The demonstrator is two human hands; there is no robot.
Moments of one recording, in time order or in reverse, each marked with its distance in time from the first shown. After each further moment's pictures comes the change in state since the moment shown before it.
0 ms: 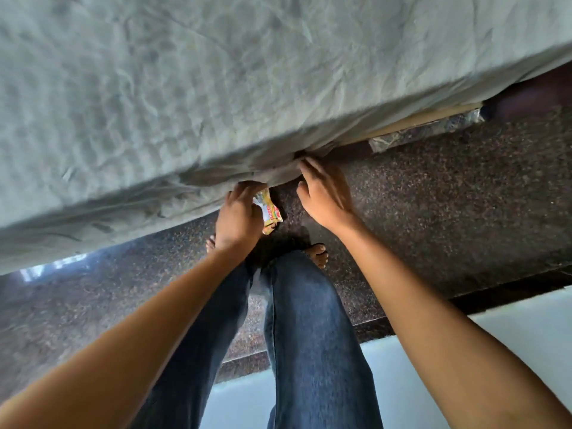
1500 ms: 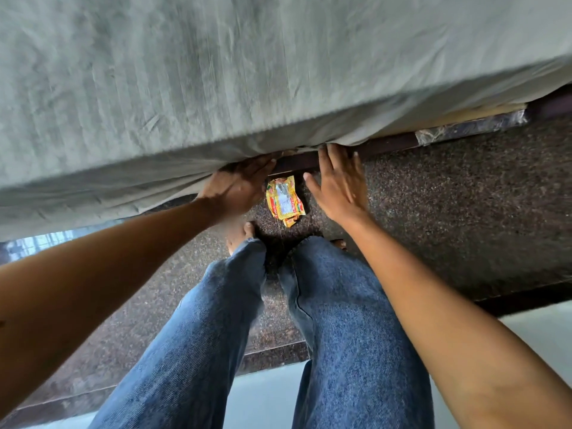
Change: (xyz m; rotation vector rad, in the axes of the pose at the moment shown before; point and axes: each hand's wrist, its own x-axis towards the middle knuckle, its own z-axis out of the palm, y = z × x) left_hand 0.031 -0.098 -0.059 0.577 -0.106 0.683; right_hand 0.003 -0.053 0.038 -0.315 -0.091 0.075
